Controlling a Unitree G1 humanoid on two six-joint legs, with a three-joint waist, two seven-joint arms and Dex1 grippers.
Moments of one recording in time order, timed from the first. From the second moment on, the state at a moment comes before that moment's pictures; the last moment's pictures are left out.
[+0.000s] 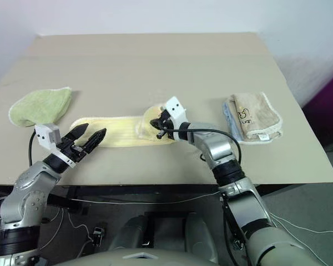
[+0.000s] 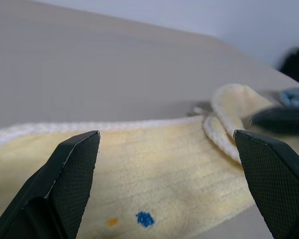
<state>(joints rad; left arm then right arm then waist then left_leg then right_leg) 0.01 0.38 0.34 -0.23 -0.67 0.37 -0.53 -0.71 -0.20 0.26 0.42 0.22 0.41 0.68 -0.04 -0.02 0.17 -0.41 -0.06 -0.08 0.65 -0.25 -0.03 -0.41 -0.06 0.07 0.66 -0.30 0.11</state>
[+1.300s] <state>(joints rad) 0.03 0.14 0.50 -0.34 -1.39 0.60 0.31 -0.70 -0.26 0.16 0.14 0.26 0.32 0.85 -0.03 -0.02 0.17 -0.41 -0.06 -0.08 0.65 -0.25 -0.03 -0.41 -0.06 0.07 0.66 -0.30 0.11</state>
